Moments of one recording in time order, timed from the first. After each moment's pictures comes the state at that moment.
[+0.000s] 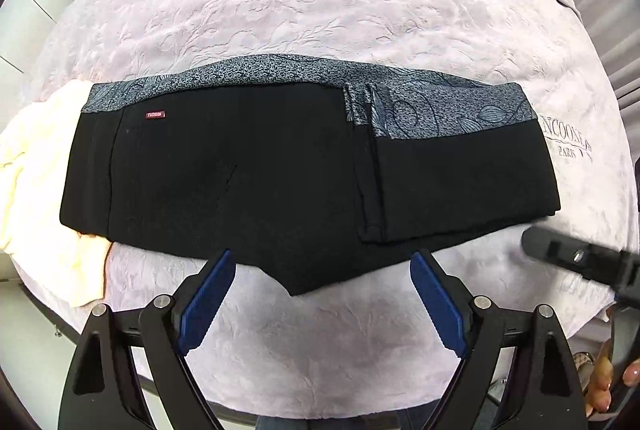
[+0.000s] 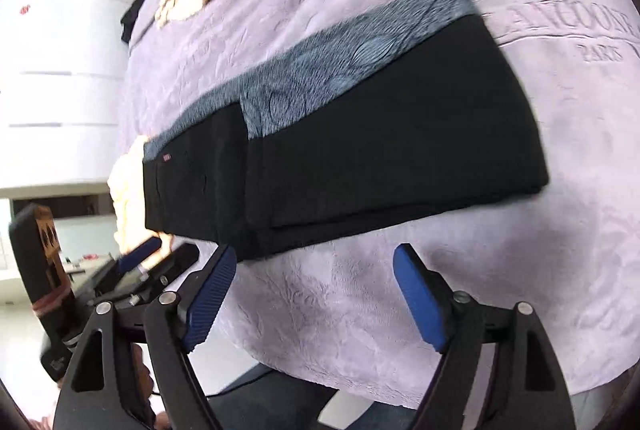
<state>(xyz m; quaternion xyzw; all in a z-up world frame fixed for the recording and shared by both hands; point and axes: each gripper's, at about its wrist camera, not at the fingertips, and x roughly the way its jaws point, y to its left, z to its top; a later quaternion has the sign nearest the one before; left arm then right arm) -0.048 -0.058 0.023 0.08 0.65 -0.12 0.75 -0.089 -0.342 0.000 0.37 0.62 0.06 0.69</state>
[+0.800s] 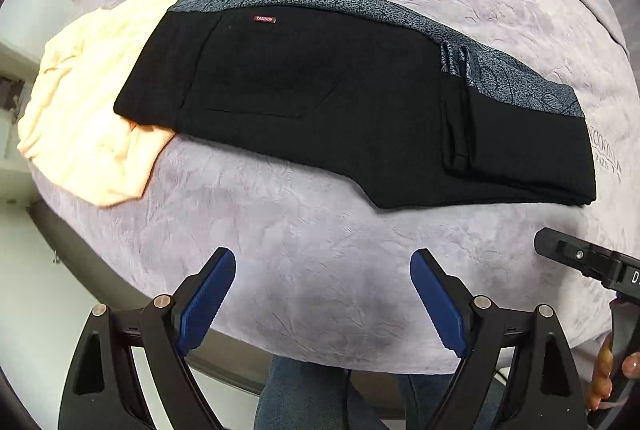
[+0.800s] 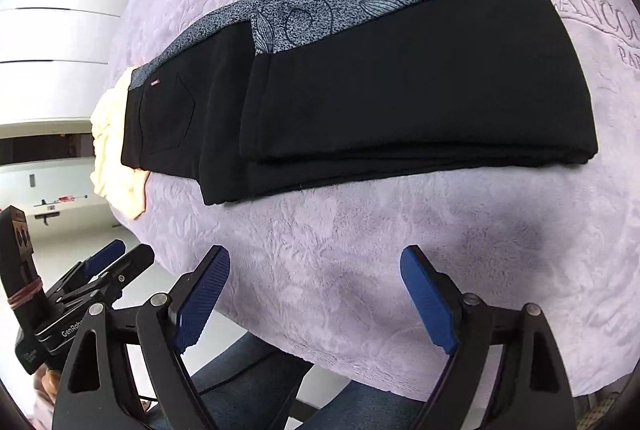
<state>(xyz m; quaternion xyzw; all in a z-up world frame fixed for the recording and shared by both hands) -0.079 0.001 0.002 0.04 0.68 -0.02 0.73 -0.091 -0.275 -0.020 0.28 0.68 0.10 0.67</state>
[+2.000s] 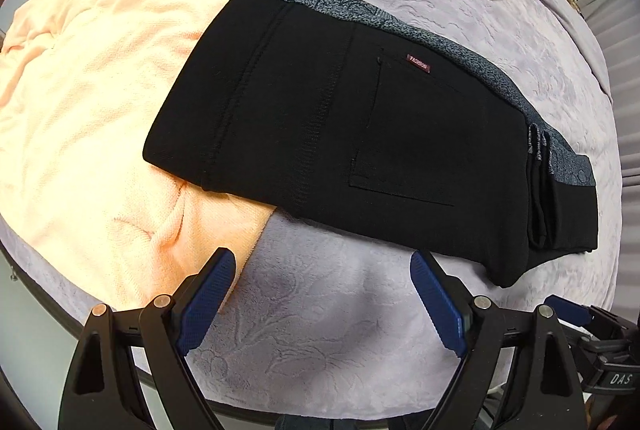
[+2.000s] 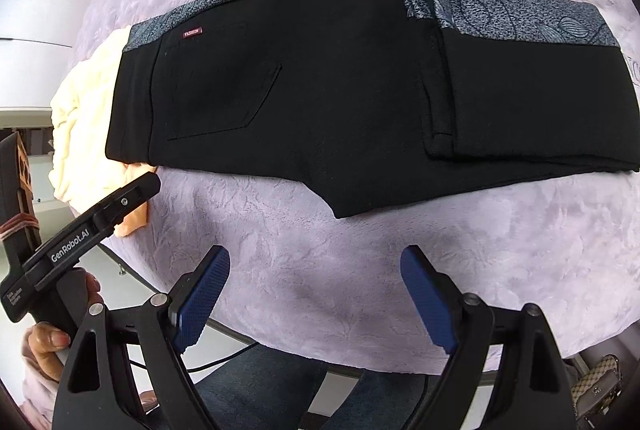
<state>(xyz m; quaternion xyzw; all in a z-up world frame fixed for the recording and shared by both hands) 0.003 0.155 -0.045 -0.05 0.68 -0.08 0.73 -0.058 -0.109 -0.003 0.20 0.72 0.03 0.67</state>
